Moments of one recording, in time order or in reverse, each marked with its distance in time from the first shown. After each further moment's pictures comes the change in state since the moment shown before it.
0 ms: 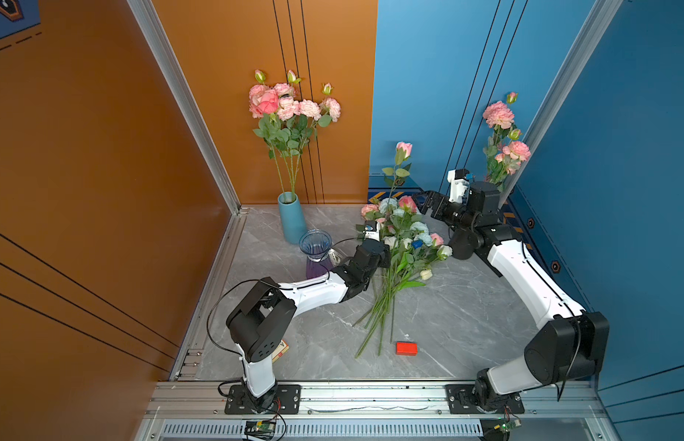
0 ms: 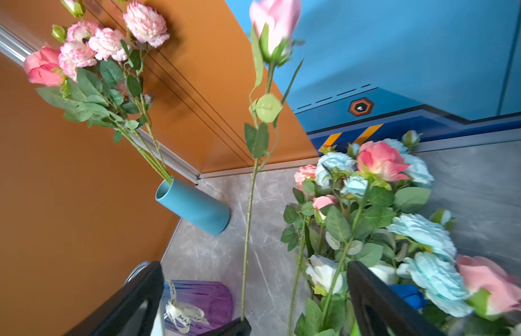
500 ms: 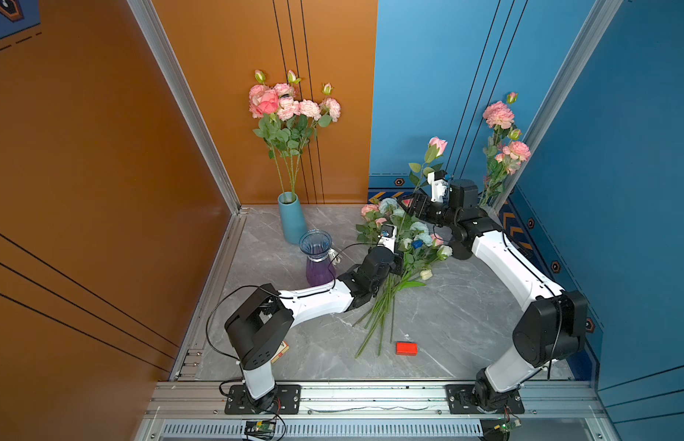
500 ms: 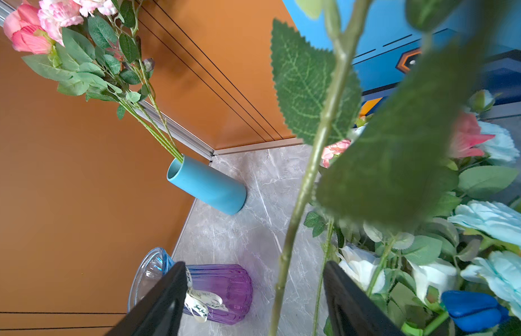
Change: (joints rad) left arm -0.089 -0.035 0.000 0.046 -0.045 0.102; right arm 0.061 0.109 0.078 -0.030 -0.024 0.028
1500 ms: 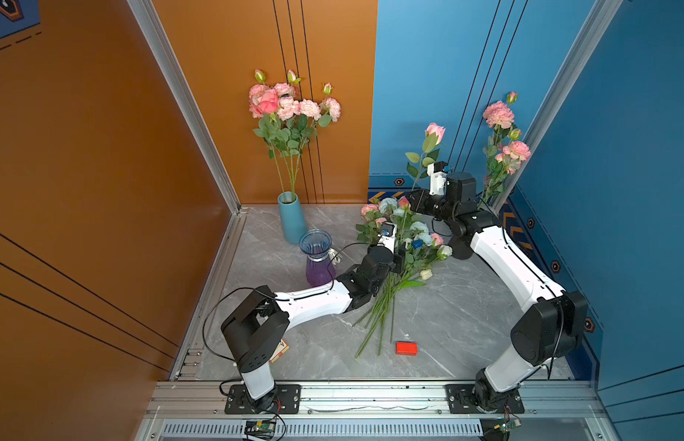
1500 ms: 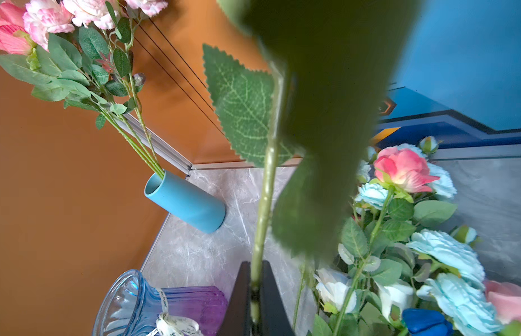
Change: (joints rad) left arm -0.008 -0.026 -0.005 0.013 -0.031 0.059; right arm 0.032 0.006 0.107 -0.082 0.172 -0.126
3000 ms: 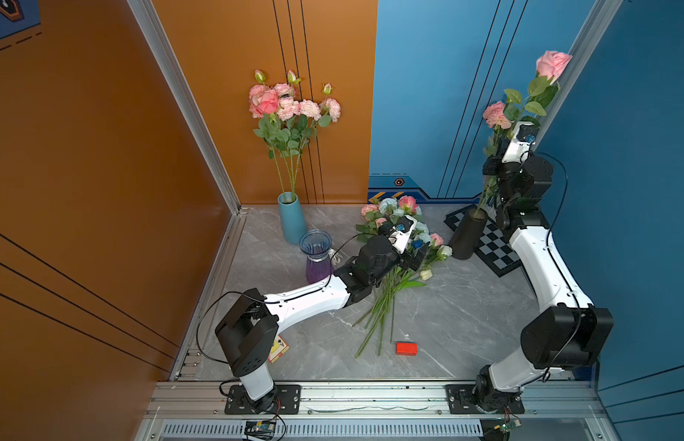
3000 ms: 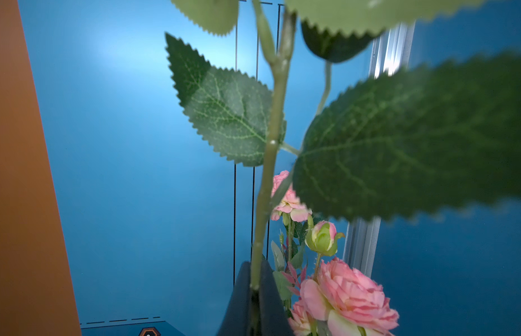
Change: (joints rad) left arm 0.003 -0.038 0.095 0.004 0.256 0.236; right arm -0.330 -0.043 0.001 0.557 0.346 -0.502
